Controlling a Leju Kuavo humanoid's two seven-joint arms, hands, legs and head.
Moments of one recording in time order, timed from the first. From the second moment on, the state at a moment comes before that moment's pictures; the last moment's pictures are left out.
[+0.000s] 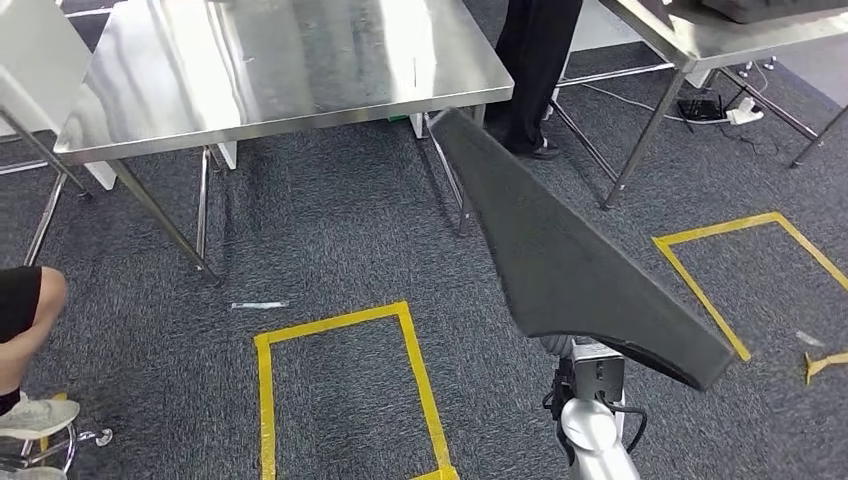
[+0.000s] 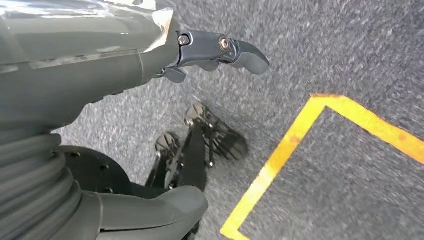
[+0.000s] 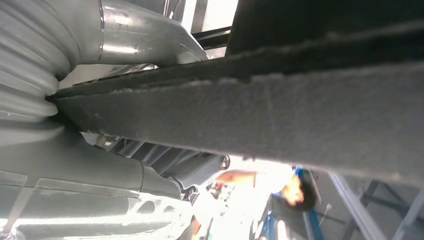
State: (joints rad) left arm -0.07 -0.06 0.46 -0.23 0.38 0.11 -0.15; right arm -0.04 0.03 0.20 -1.57 0.29 -0.41 -0.54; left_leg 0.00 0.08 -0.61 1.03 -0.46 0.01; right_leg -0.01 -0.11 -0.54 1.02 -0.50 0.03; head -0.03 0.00
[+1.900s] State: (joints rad) left arm -0.09 -0.09 0.54 -0.23 0.30 0.25 -0.17; right arm -0.07 0.07 0.20 -1.55 0.34 -0.40 -0.53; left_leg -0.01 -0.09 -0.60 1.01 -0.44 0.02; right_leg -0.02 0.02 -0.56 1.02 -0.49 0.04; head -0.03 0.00
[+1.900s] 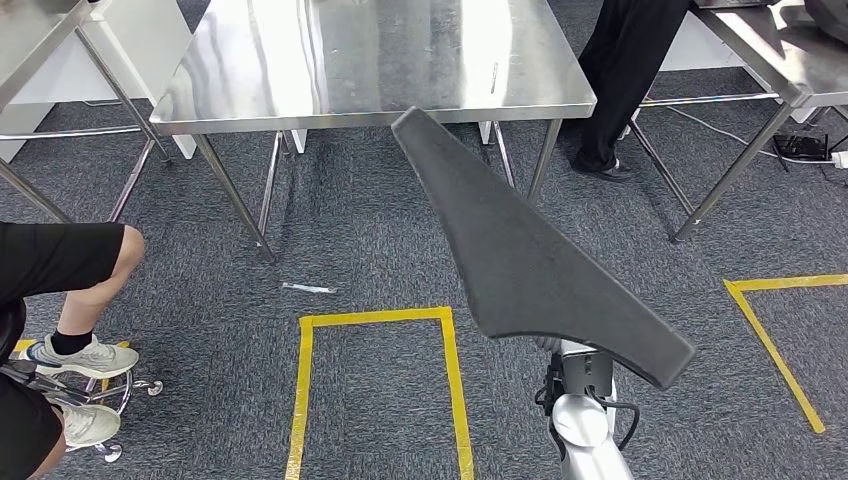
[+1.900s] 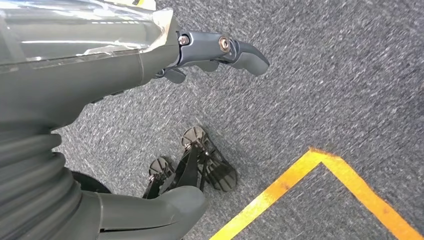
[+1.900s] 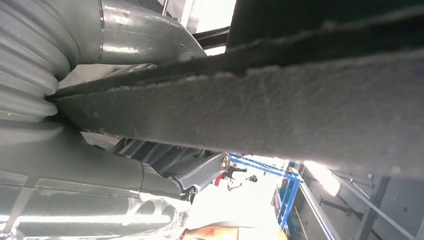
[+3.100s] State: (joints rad) left arm -0.12 -0.03 0.54 -0.24 0.23 0.21 -0.11; right arm -0.05 0.03 0.20 -1.54 0.30 -0.40 -0.55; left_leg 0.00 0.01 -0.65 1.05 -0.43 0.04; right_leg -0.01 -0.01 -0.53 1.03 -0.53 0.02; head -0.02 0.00
